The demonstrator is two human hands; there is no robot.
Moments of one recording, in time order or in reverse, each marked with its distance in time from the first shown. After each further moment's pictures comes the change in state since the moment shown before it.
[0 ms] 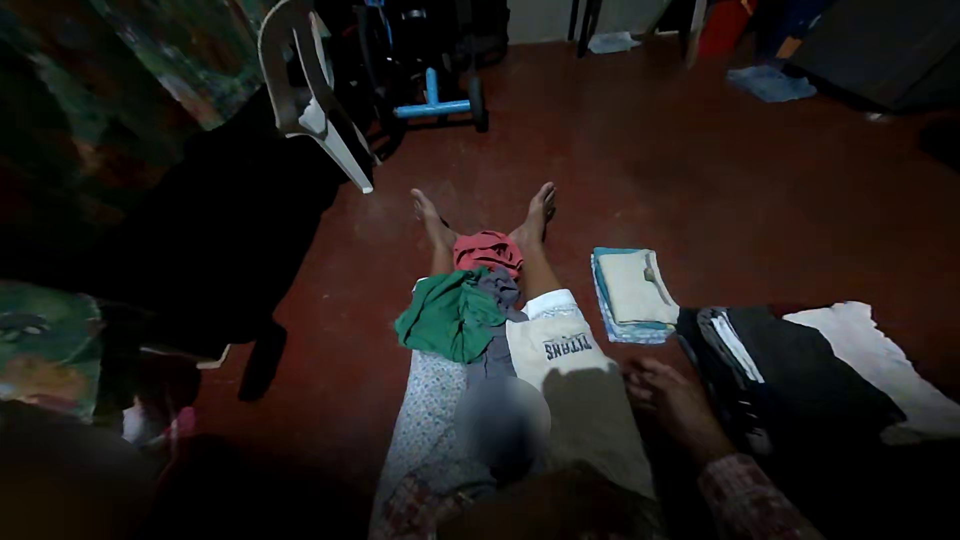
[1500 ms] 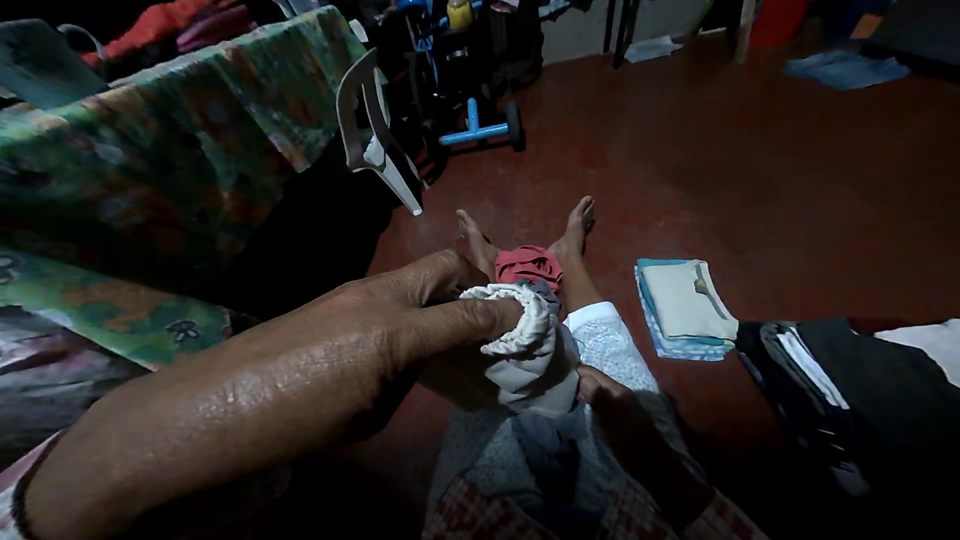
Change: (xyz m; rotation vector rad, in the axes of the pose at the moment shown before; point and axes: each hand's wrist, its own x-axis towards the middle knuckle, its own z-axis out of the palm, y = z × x) left_hand -0.071 0.126 -0.229 0.903 0.202 -0.020; right_hand -0.084 -0.053 0.134 -0.042 -0.482 -0.584
